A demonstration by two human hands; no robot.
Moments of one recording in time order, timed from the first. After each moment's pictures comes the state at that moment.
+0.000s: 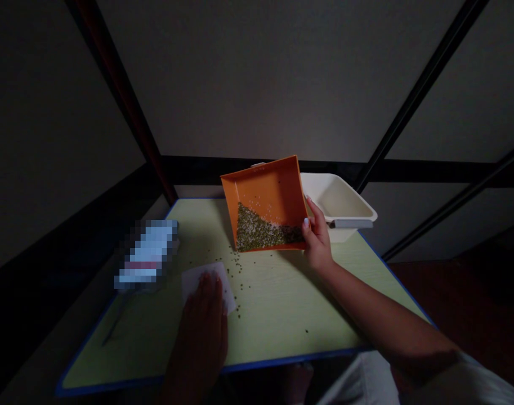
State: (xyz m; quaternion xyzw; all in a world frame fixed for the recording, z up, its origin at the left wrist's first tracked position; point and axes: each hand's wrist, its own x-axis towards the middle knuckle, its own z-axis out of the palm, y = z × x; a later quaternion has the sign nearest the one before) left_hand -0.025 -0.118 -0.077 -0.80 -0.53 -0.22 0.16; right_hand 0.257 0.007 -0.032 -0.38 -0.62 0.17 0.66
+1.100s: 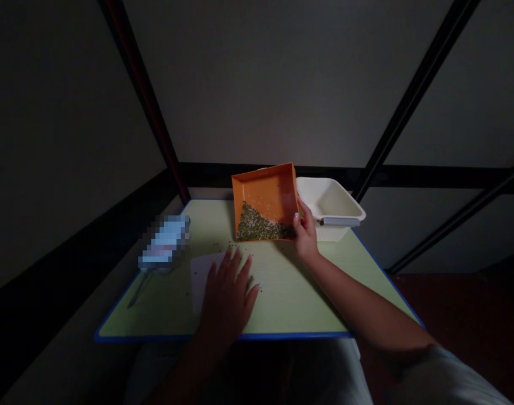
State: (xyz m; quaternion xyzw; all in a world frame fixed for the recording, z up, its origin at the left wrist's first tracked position) left_hand 0.033 -0.114 -0.043 -0.80 -0.56 -0.23 0.08; right_hand 0.249 0.017 -0.033 -0.37 -0.55 0.23 0.72
